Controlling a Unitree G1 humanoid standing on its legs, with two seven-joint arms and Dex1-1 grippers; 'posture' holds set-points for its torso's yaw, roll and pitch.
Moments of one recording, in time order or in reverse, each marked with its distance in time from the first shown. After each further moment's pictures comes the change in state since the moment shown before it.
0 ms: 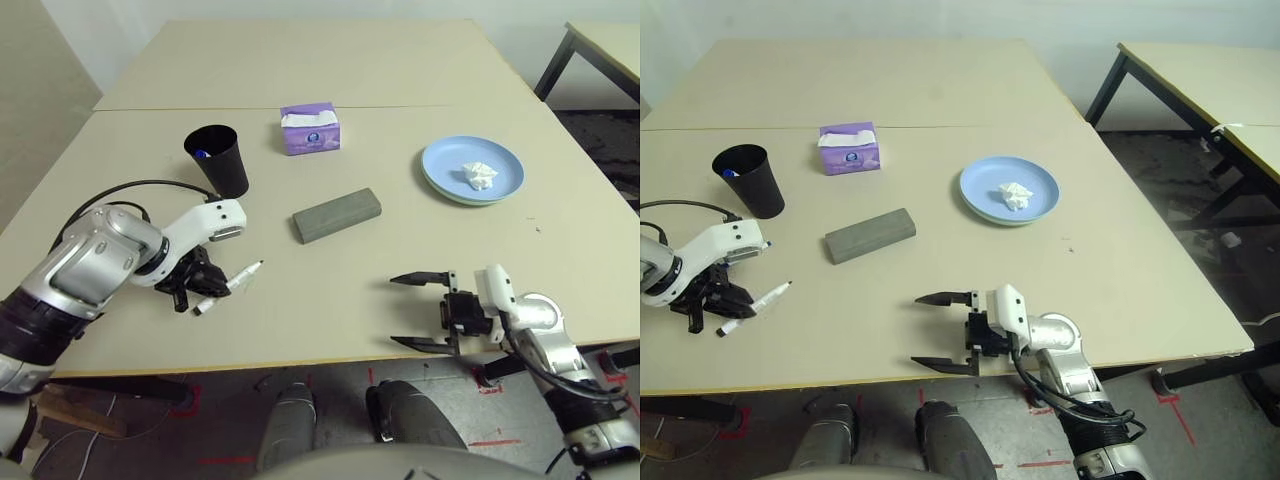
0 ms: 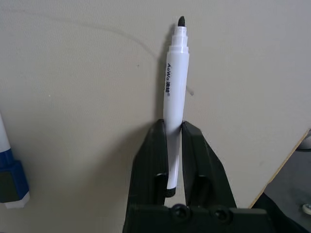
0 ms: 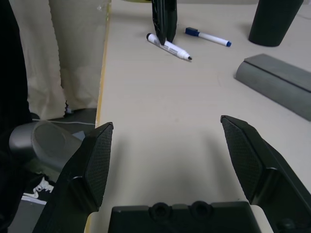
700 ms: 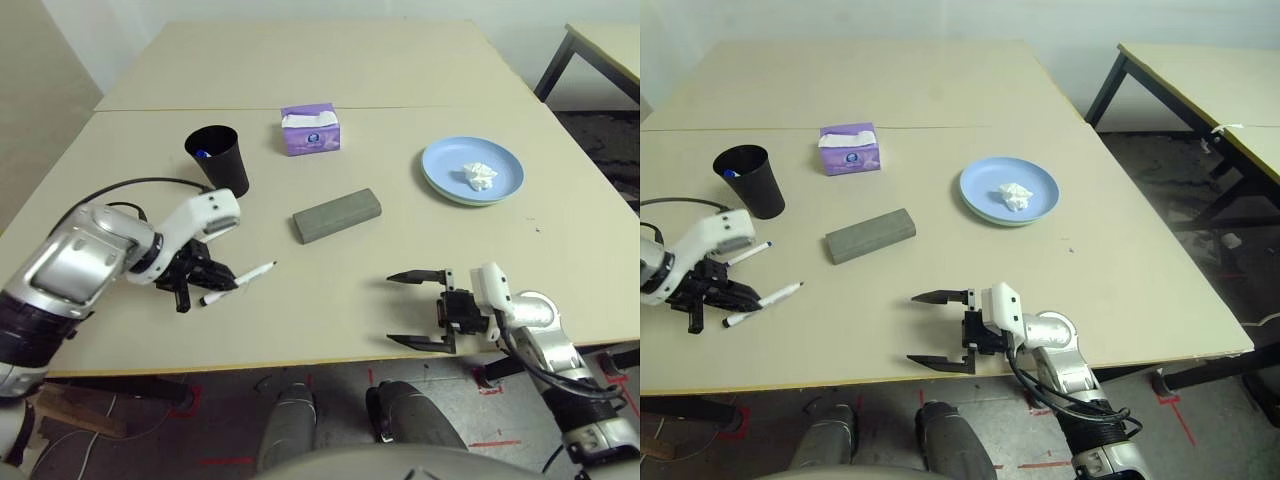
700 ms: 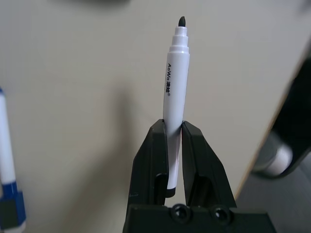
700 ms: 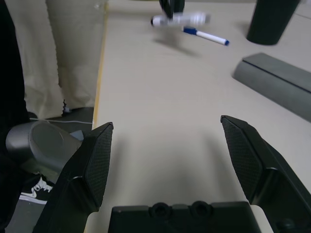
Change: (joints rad) left arm 0.101 -0.008 0.315 -0.013 -0.258 -0.043 -0.038; right arm -0.003 0.000 0.006 0.014 -0.013 0.007 -0.012
